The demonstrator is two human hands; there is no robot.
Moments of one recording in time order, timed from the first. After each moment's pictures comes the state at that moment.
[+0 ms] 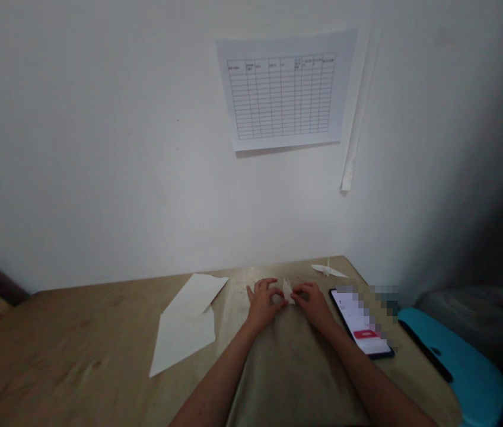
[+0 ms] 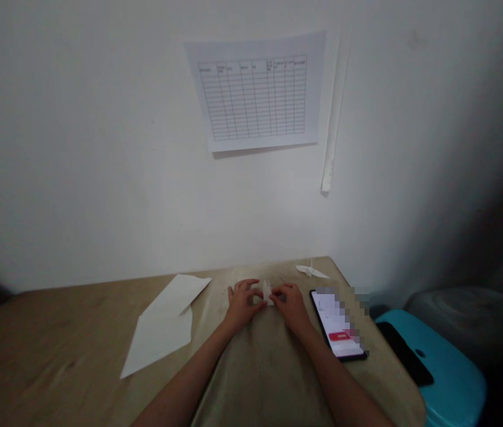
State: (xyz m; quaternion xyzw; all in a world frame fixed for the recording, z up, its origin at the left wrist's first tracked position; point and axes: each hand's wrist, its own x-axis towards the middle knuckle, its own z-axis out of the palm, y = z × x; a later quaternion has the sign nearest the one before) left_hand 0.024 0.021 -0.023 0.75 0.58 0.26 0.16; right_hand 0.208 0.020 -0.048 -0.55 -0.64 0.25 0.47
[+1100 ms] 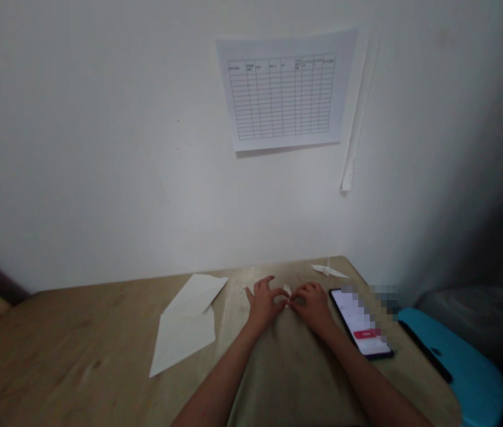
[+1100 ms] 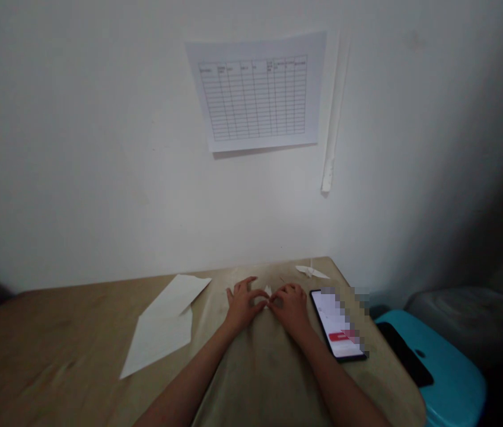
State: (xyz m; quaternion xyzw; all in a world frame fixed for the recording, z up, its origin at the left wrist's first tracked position) left_hand 0.027 0.017 -0.022 0.76 0.60 0.22 0.11; right_hand 0.204 0.010 -0.038 -0.61 -0.72 0.13 0.30
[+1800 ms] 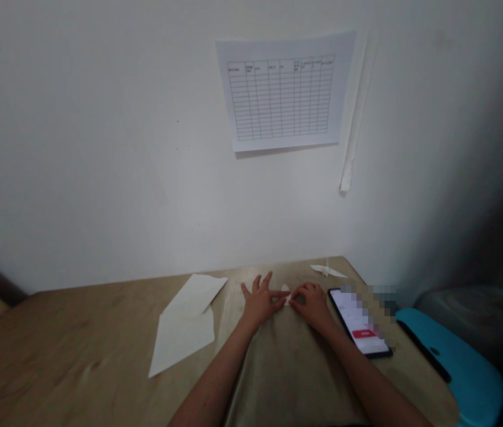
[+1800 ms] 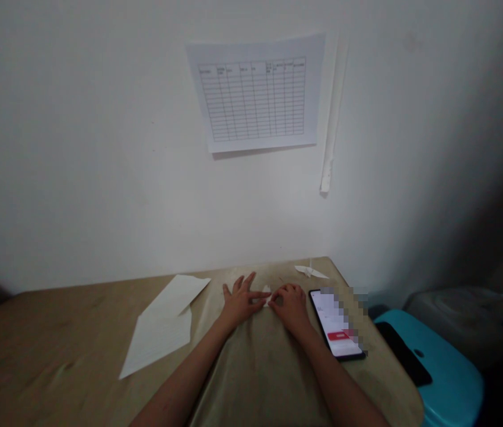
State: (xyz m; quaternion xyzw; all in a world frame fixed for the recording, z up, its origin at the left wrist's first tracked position) left_hand 0.020 0.026 -0.013 0.79 0.59 0.14 0.13; right_hand 0.207 0.015 -0.040 -0.63 -0.70 0.14 0.29
